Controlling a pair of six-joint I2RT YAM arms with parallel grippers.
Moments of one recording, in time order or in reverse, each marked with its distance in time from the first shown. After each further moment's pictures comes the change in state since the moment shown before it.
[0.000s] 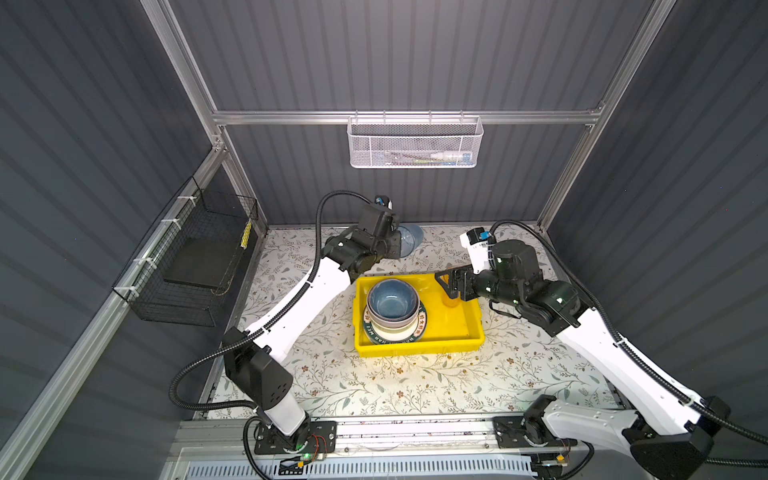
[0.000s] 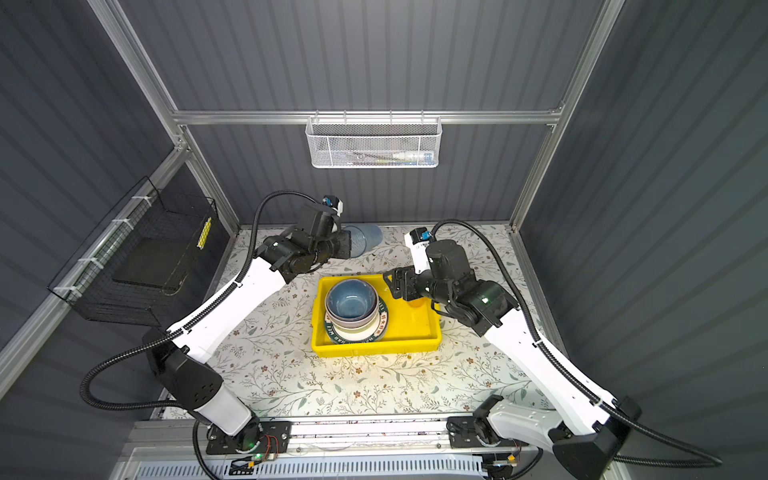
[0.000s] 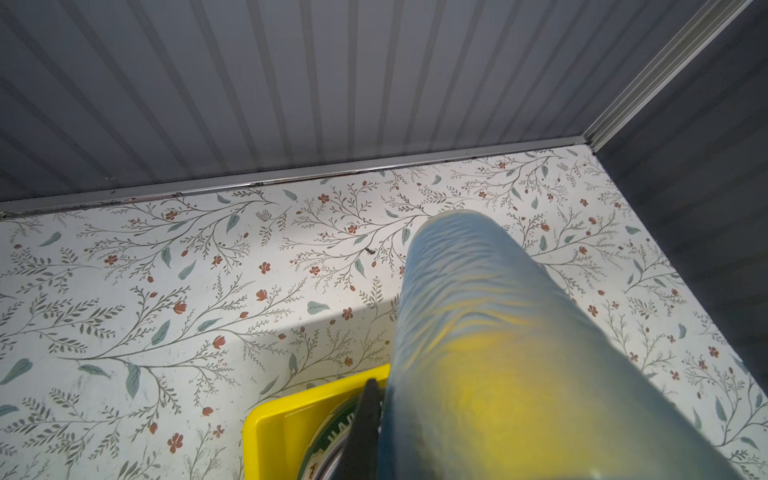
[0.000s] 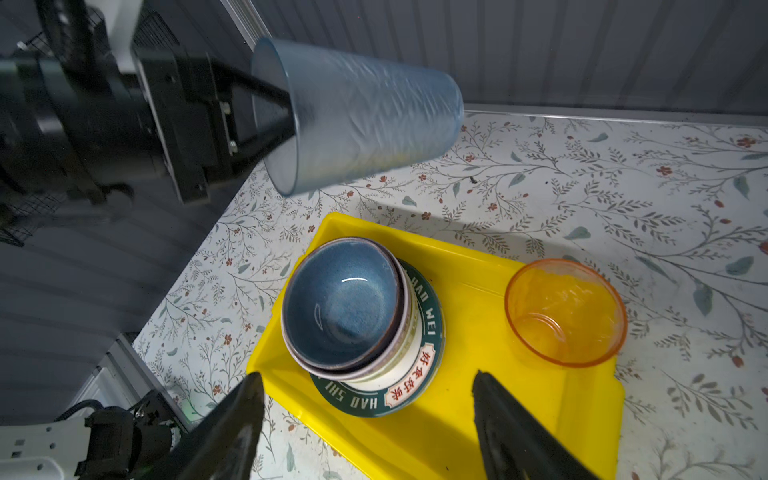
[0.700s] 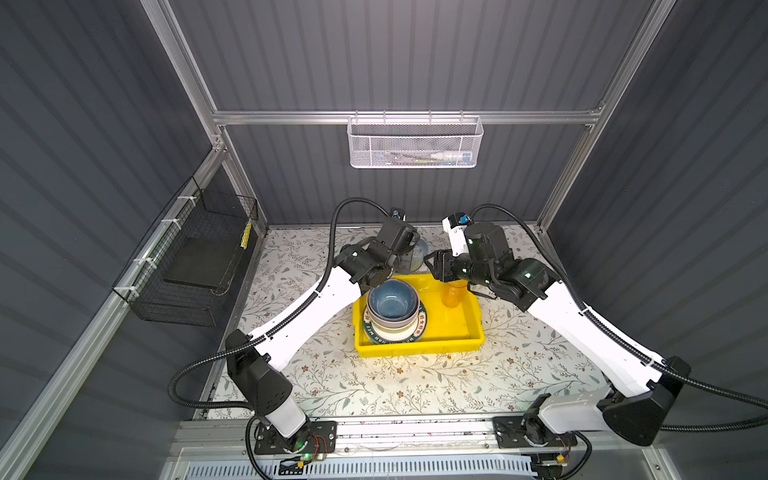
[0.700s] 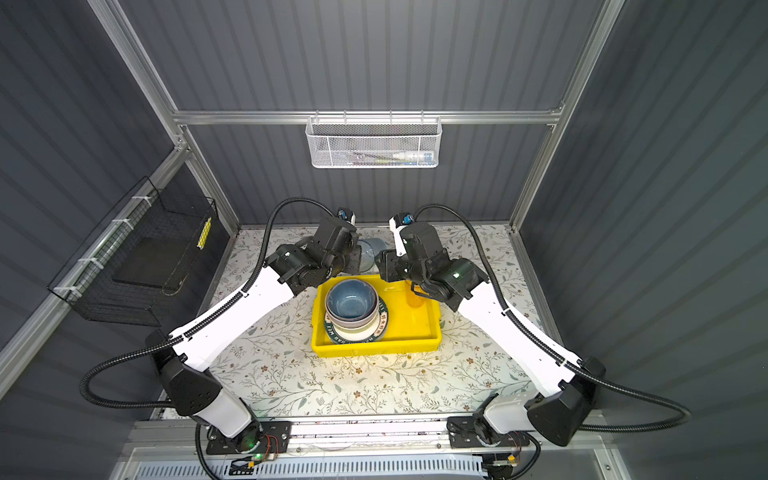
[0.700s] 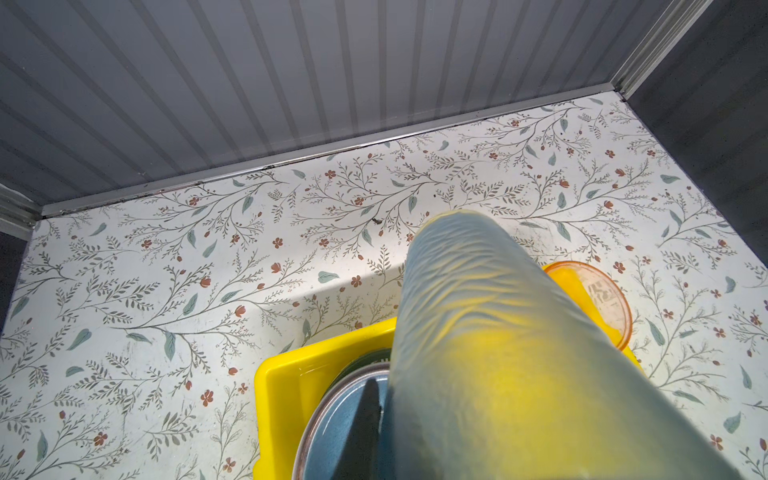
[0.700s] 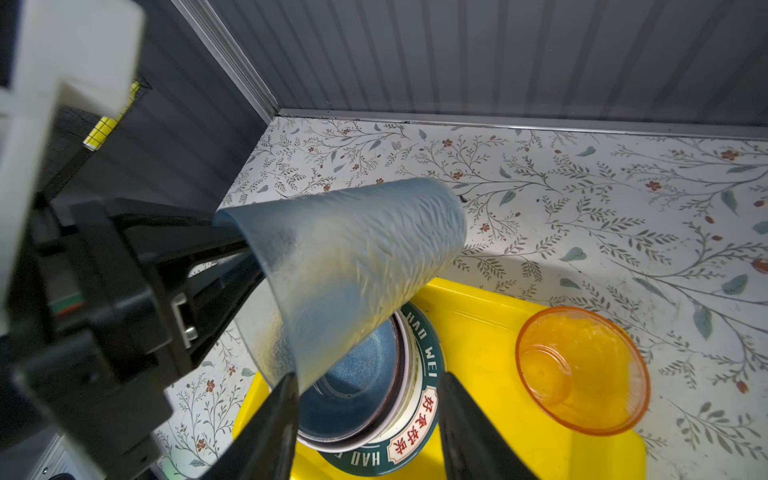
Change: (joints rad) left arm -0.117 -0.013 0.000 -0.099 -0.136 -0.004; right arm 0.034 0.201 0.156 -0.003 0.101 0.037
